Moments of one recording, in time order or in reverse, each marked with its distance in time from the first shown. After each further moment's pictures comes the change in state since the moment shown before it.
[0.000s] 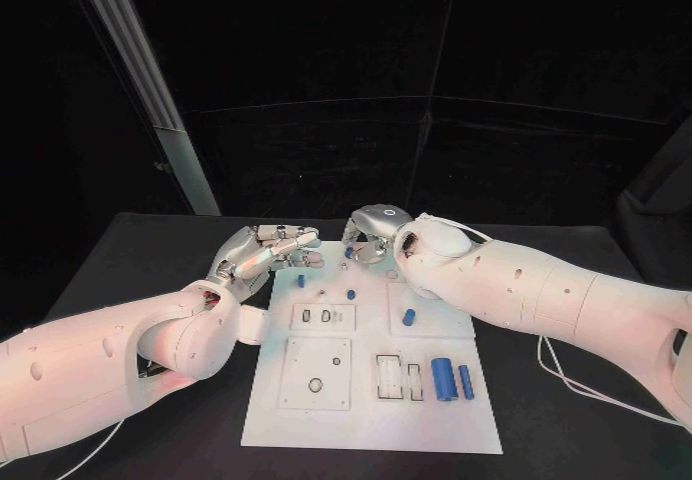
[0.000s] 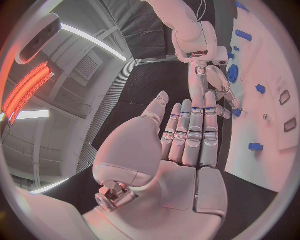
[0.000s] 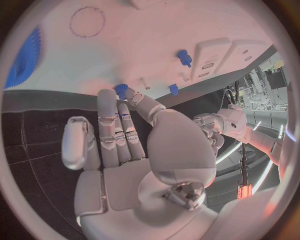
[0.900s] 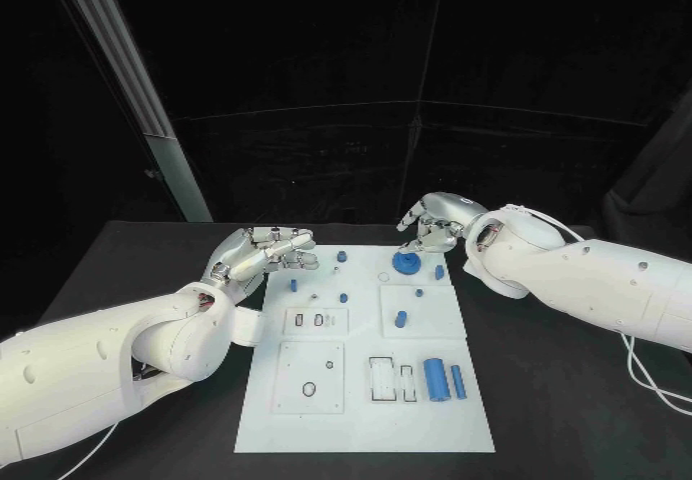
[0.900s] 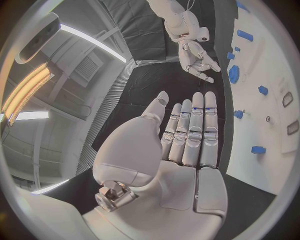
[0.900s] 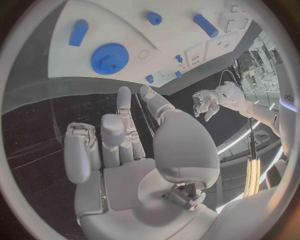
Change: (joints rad) left arm 0.000 -0.009 0.000 -0.007 0.002 0.003 -0.002; left_hand 0.000 0.000 0.000 0.000 0.000 0.000 0.000 0.000 -0.001 0.000 0.000 -0.004 0.000 0.000 0.000 -0.004 0.001 0.000 0.000 0.000 0.000 -0.001; right arm 0.042 -0.365 0.002 0.281 0.218 -0.012 -0.029; right_hand -0.092 -0.058 -0.169 0.117 -0.012 -0.061 -0.069 0.000 0.003 0.387 -0.101 0.388 0.308 0.067 -0.081 0.299 0.444 -0.017 0.090 -0.064 0.077 0.068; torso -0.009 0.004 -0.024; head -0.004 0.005
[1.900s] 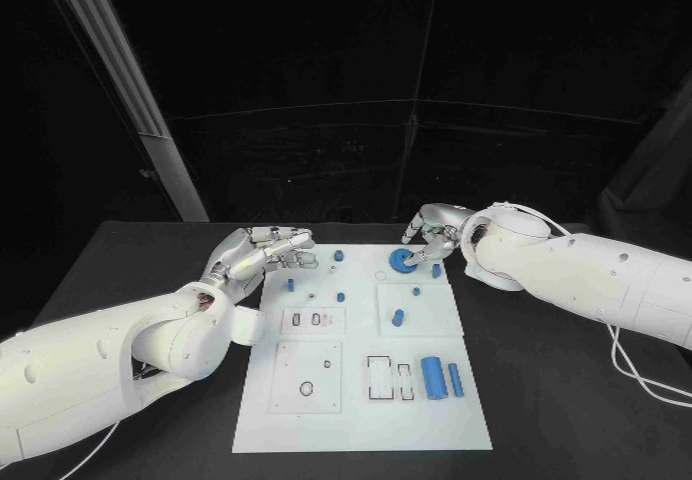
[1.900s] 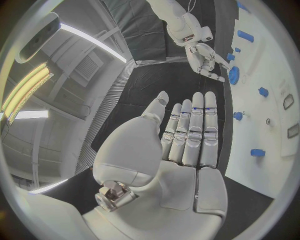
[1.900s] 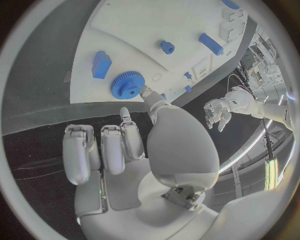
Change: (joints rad) left arm -0.001 0.013 0.000 -0.013 0.003 0.009 -0.003; left_hand 0.000 0.000 0.000 0.000 0.000 0.000 0.000 0.000 0.000 0.000 0.000 0.000 0.000 0.000 0.000 0.000 0.000 0.000 0.000 0.000 0.000 0.000; right arm 0.002 0.060 -0.002 -0.087 -0.007 0.185 -0.094; right_hand 0.142 -0.028 -0.088 0.191 0.006 -0.060 0.025 0.003 0.001 0.018 0.029 0.929 0.938 0.002 0.013 0.279 0.470 -0.031 -0.002 0.016 0.035 0.000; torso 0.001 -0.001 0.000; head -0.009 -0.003
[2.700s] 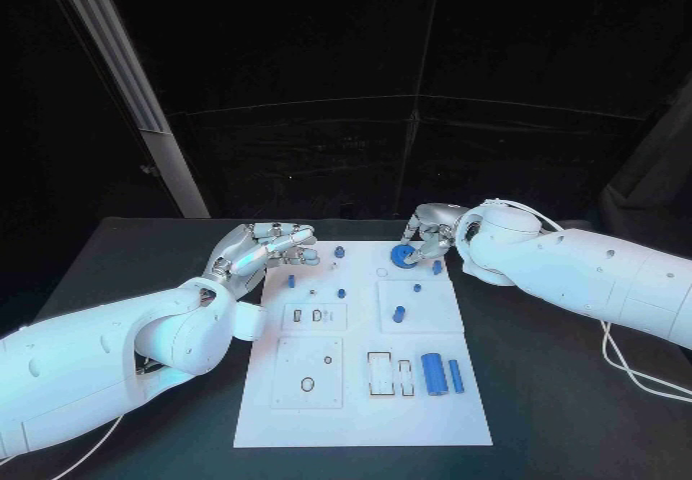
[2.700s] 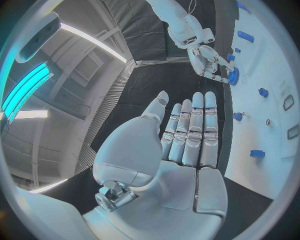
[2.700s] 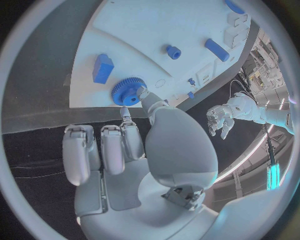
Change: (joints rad) left arm 0.000 0.003 0.000 -0.004 0.001 0.003 -0.001; left_hand 0.000 0.000 -0.003 -0.003 0.000 0.000 0.000 0.000 0.000 0.000 0.000 0.000 0.000 0.000 0.000 0.000 0.001 0.000 0.000 0.000 0.000 0.000; right arm -0.003 0.041 -0.001 -0.045 -0.040 0.046 -0.010; right_hand 0.014 0.028 0.025 -0.025 0.004 0.034 -0.003 0.007 0.006 0.004 -0.004 0.012 0.000 0.000 0.000 0.004 0.000 0.000 0.003 0.003 0.004 0.000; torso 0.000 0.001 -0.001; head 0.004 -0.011
